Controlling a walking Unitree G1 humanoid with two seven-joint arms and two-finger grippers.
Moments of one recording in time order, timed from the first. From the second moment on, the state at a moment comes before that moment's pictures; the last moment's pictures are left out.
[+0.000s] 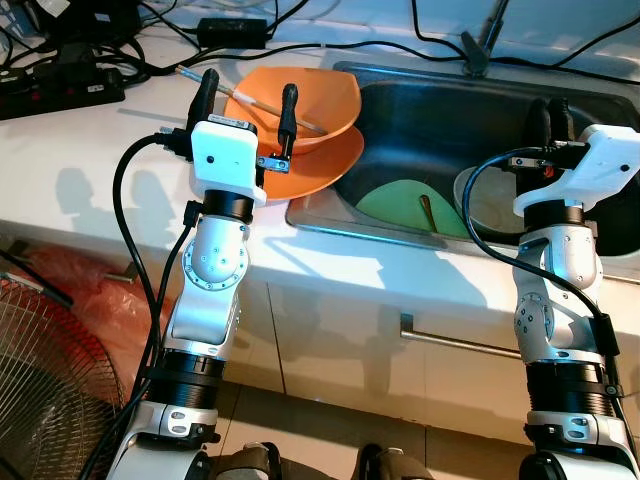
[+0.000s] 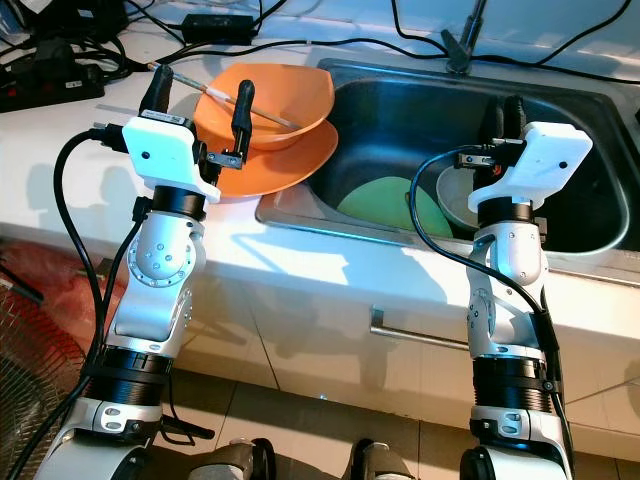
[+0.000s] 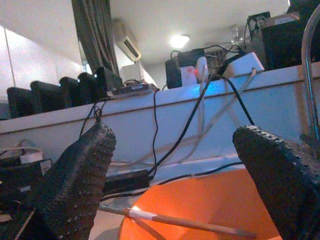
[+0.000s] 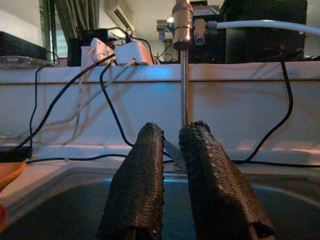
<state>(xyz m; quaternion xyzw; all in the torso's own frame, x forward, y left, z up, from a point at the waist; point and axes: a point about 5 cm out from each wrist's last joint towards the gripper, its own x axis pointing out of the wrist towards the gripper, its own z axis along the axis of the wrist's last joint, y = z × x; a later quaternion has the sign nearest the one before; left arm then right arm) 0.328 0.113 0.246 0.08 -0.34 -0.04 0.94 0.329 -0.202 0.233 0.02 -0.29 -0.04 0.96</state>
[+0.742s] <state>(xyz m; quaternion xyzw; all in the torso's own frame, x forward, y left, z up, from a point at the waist) 0.328 0.113 0.246 0.08 -0.34 -0.04 0.94 0.329 -0.202 0.233 0.02 -0.29 -0.03 0.96</state>
